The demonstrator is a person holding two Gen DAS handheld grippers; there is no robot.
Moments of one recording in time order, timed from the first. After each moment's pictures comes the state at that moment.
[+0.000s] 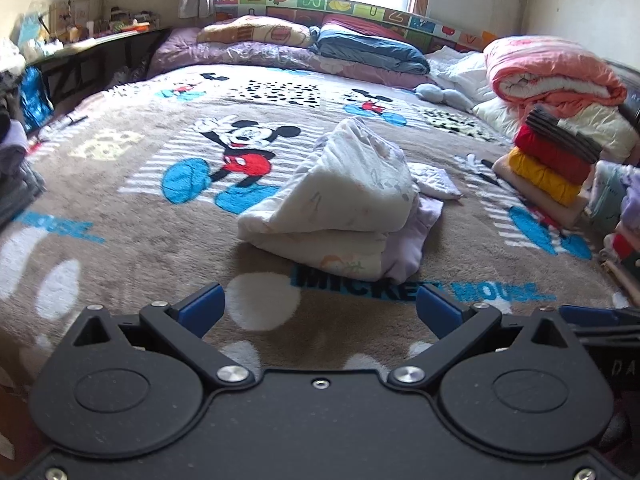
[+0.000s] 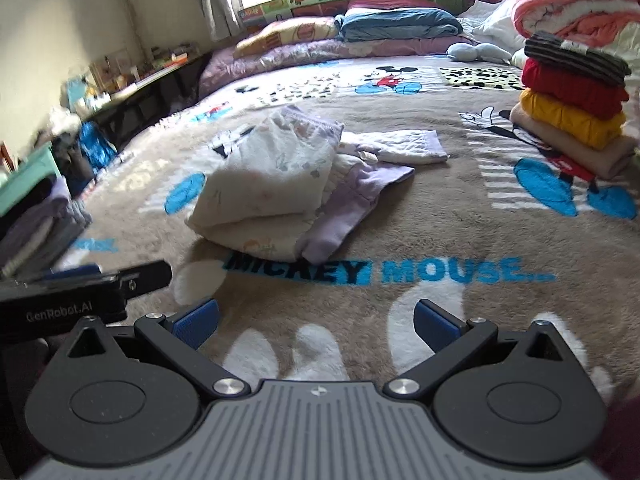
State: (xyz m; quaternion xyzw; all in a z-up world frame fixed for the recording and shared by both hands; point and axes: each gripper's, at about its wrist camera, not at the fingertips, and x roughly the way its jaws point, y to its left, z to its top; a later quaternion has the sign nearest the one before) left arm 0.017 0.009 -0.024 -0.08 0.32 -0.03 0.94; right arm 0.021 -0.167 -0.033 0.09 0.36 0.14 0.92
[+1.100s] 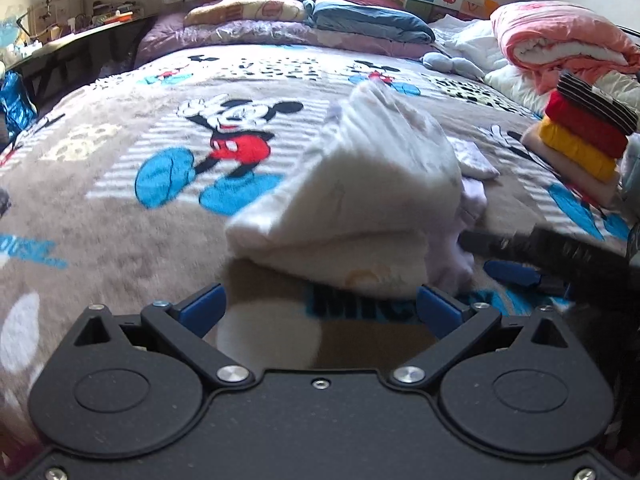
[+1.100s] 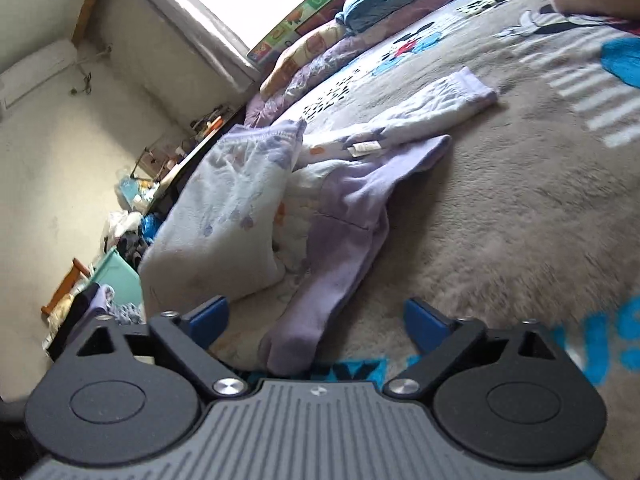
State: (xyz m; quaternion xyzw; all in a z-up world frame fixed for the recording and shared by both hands) left arm 0.104 0.013 -0.058 -0.02 0.35 -0.02 0.94; right arm 0.169 -0.203 -0.150 0.30 0.33 0.25 0.86
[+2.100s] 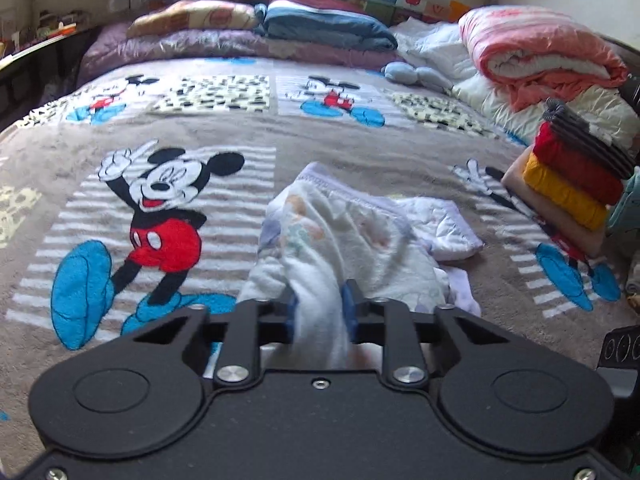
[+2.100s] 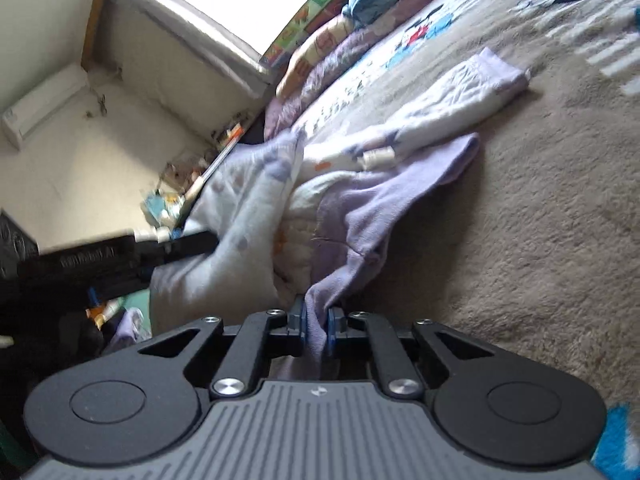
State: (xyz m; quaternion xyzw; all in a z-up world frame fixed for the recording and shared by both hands) left arm 0.217 -0.001 -0.025 -0.03 0.34 -0.09 0.94; right arm 0.191 -0.215 -0.160 0.37 0.31 0.28 0.83
